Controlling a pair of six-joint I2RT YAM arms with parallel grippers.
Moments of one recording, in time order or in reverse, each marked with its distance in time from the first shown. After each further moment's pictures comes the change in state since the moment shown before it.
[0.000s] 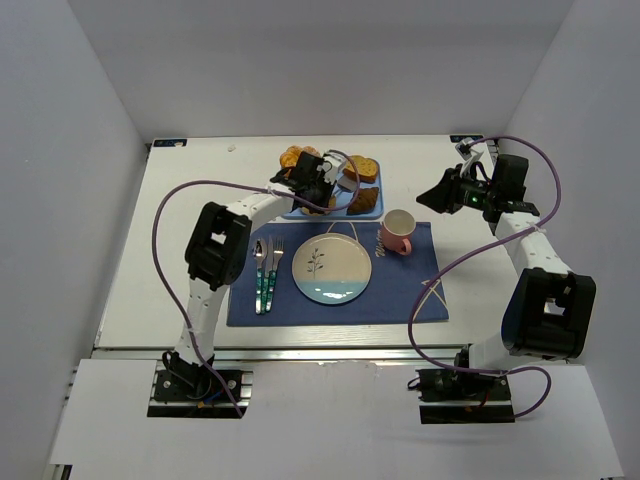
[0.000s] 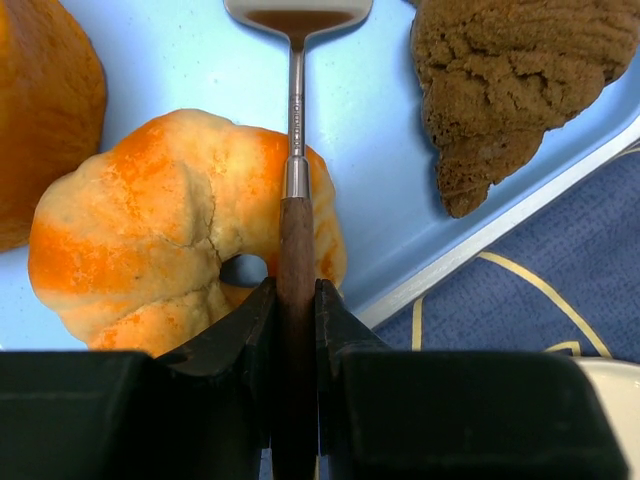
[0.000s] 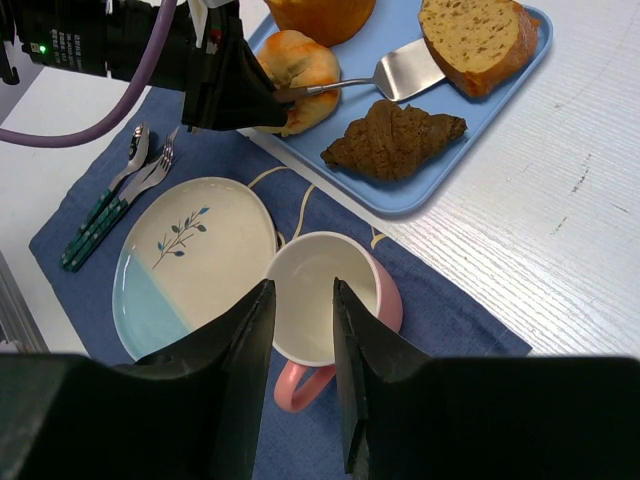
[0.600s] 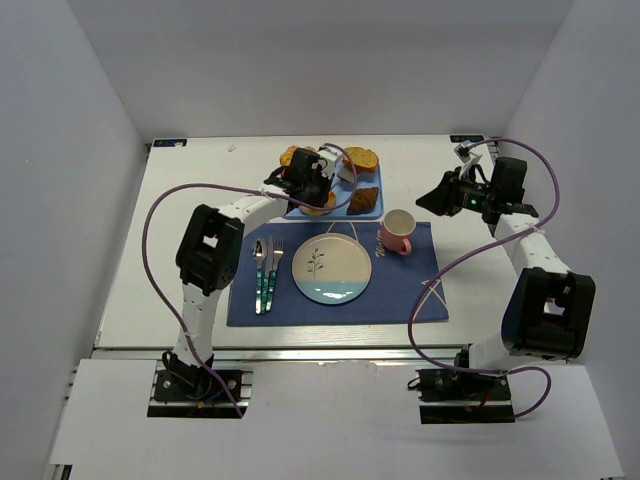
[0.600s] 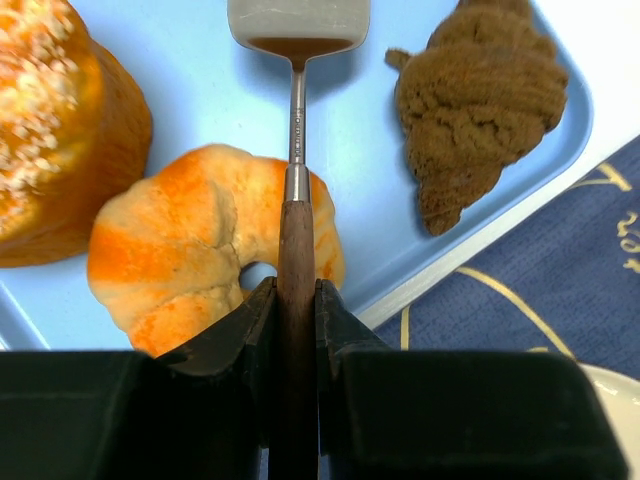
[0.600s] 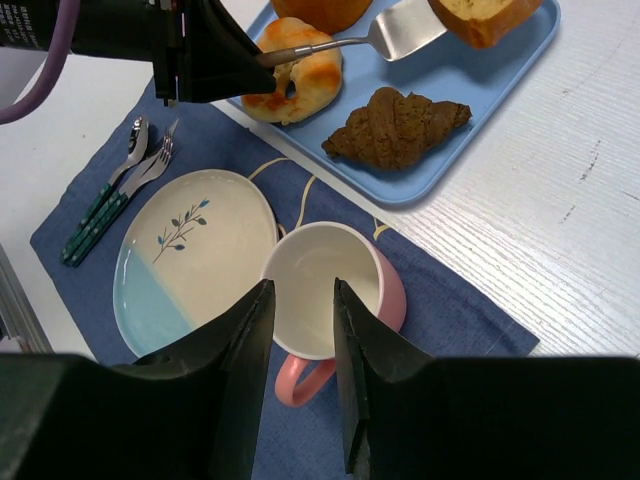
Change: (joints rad) left arm 0.004 -0.085 -0.093 0.127 0.000 -0.013; right arm 0.000 0.000 -0.017 -0.003 0.000 -0.004
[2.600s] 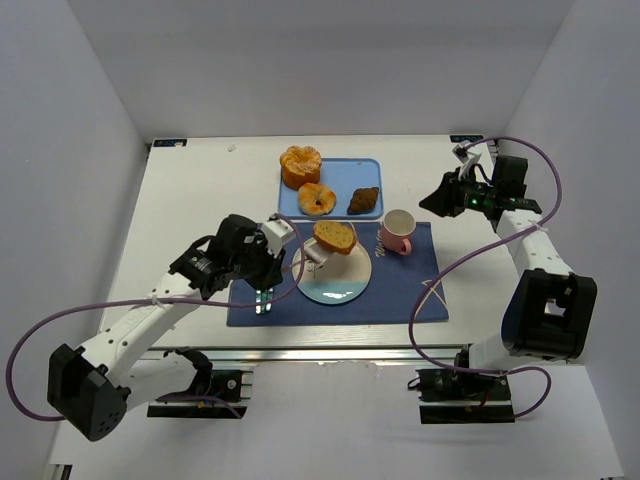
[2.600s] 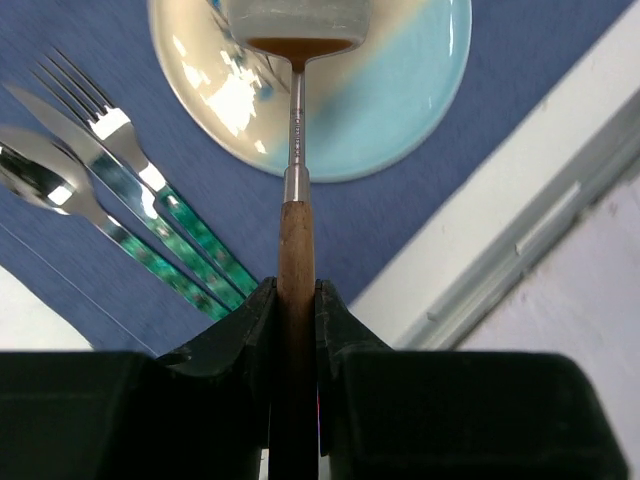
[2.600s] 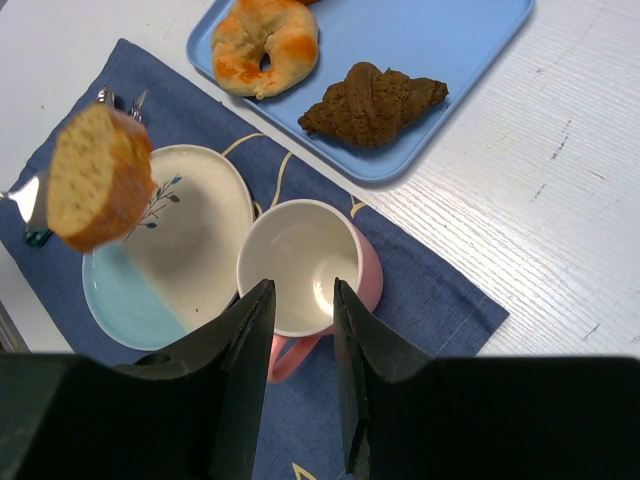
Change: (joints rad) left arm -0.061 -1.106 -0.786 -0.414 0.148 0.023; right arm 0.000 -0.002 0.048 -0.140 0.054 -0.124
